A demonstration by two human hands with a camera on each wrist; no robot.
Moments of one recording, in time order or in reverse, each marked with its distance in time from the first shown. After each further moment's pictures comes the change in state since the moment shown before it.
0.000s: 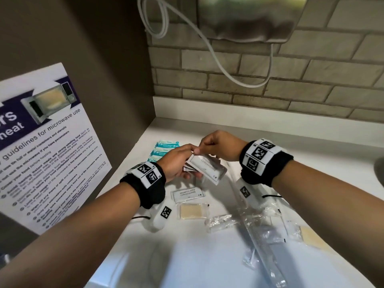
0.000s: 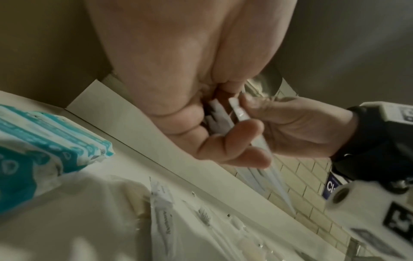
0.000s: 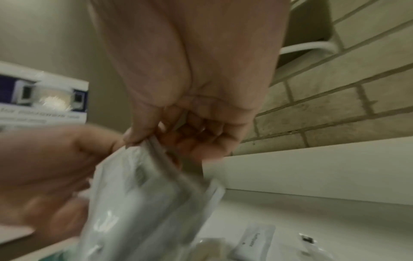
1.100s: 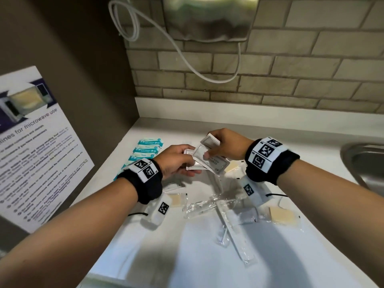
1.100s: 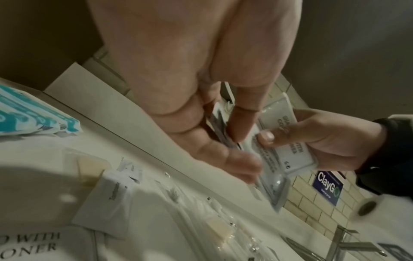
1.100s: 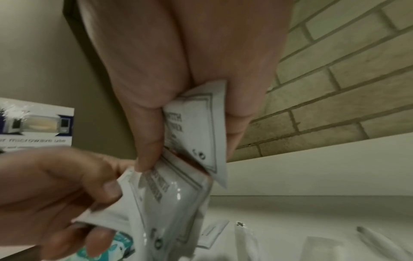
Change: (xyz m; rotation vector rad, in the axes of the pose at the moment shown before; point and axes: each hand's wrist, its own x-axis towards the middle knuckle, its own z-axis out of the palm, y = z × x) left_hand -0.013 0.005 0.062 -0.016 -0.062 -0.077; right_hand -0.079 0.028 -0.031 -0.056 0.077 0.066
